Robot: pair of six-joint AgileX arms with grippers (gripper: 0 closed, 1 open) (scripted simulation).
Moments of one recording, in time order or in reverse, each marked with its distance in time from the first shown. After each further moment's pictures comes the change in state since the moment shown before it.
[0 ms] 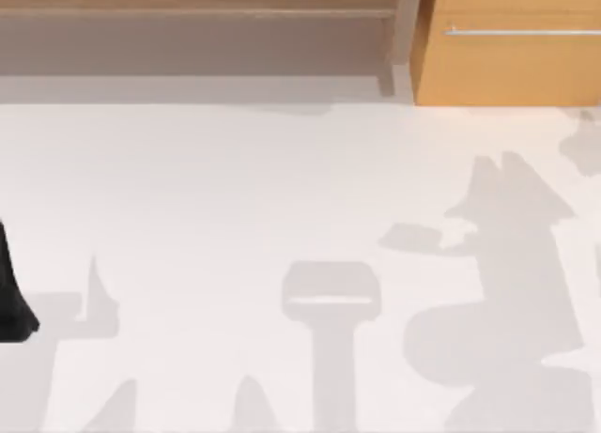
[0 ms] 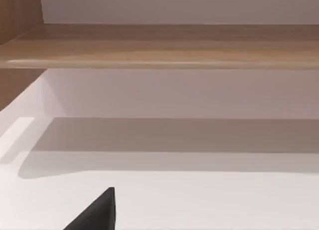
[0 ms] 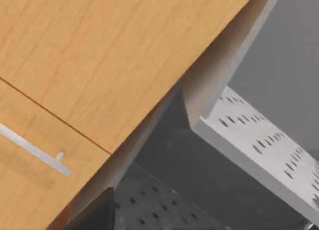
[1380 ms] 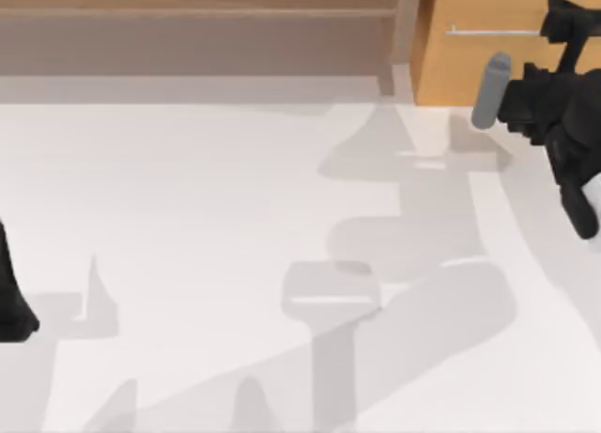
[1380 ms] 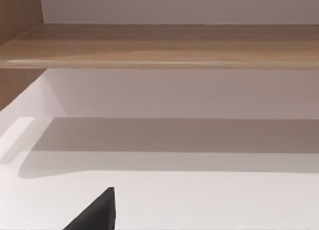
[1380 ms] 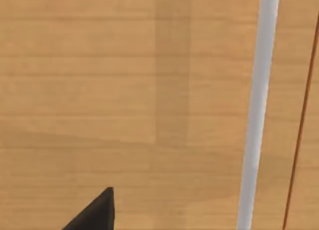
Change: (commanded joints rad) left arm 0.000 0.000 0.000 0.000 0.000 0.000; right arm 0.366 0.509 0.320 0.181 0.372 -0.883
